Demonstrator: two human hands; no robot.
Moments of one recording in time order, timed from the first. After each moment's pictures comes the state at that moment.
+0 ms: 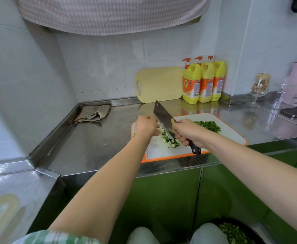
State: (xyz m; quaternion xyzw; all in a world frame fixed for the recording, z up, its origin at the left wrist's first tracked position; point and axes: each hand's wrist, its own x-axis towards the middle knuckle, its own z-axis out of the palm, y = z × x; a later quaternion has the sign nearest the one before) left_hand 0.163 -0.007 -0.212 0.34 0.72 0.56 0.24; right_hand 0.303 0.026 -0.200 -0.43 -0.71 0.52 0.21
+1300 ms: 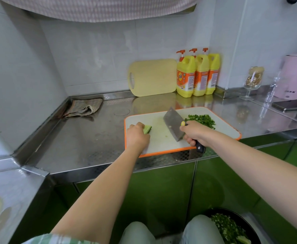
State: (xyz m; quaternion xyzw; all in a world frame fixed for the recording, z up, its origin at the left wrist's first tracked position) left_hand 0.138 -0.004 -0.276 0.47 0.84 0.28 0.04; right_hand 0.325 0.053 -0.231 -0.51 -0.68 0.50 0.18
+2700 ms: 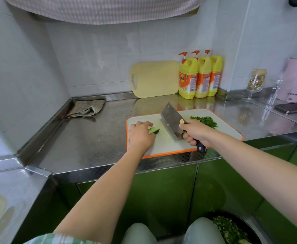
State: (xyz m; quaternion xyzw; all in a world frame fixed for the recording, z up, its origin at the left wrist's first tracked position) left_hand 0.146 -0.009 -0.268 0.52 0.81 0.27 0.00; right_hand 0.324 0.048 -0.224 -0.47 -0.67 0.53 0.21
